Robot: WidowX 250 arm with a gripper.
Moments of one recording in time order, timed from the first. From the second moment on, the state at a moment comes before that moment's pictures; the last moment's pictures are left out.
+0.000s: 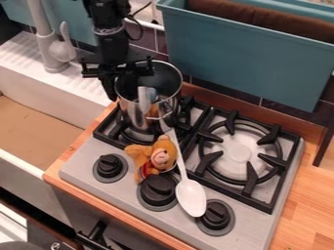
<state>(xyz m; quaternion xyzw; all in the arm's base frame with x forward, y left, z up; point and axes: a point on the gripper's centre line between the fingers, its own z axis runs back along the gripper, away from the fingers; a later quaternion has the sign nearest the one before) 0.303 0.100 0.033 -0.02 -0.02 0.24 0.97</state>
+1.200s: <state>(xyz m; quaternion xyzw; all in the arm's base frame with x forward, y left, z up) 0.311 0.091 0.097 -0.02 -0.01 0.28 0.96</state>
